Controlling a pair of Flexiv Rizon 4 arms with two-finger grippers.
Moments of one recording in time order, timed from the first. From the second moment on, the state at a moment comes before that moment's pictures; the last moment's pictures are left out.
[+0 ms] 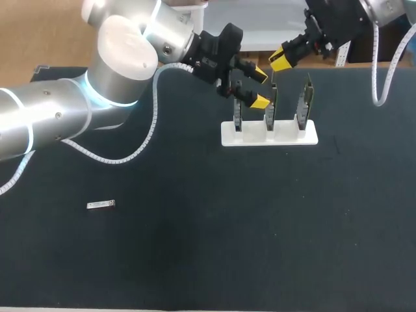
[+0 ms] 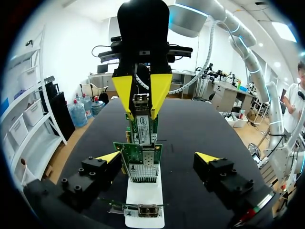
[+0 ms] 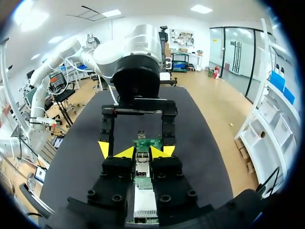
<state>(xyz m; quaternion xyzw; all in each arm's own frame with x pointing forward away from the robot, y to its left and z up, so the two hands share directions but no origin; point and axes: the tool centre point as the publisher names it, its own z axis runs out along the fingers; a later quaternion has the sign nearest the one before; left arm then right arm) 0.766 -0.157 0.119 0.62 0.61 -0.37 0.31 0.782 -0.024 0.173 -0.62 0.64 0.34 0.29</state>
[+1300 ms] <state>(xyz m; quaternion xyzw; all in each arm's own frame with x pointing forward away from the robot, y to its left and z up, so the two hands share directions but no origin) 0.766 -0.157 0.119 0.62 0.61 -0.37 0.31 0.774 -0.023 0.168 -0.62 0.65 0.34 0.28</state>
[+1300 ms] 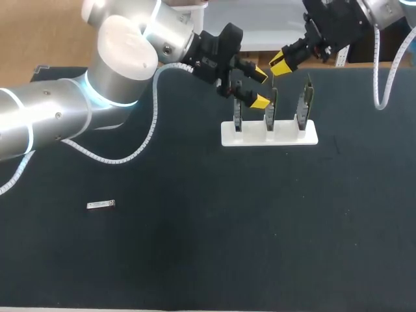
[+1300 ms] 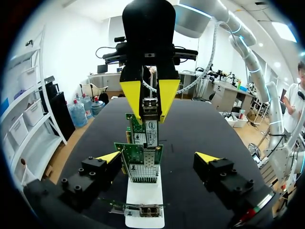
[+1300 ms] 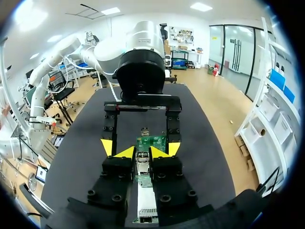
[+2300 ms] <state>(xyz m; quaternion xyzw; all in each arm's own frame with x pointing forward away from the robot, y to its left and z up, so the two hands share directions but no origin) 0.766 -0.157 0.119 0.62 0.61 -0.37 0.31 0.778 -0.023 0.168 -0.62 0.65 0.33 0.29</state>
